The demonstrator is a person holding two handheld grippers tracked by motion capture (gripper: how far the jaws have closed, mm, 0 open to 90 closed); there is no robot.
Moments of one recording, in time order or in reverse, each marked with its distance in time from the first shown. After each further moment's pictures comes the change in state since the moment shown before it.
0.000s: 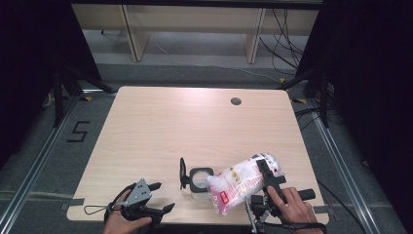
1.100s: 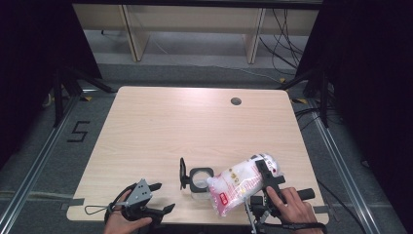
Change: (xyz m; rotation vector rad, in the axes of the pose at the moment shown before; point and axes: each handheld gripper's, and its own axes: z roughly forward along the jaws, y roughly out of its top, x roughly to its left) left arm -0.001 0.000 0.001 0.005 0.000 0.003; right arm -0.002 0.001 -0.001 -0.011 0.002 -0.034
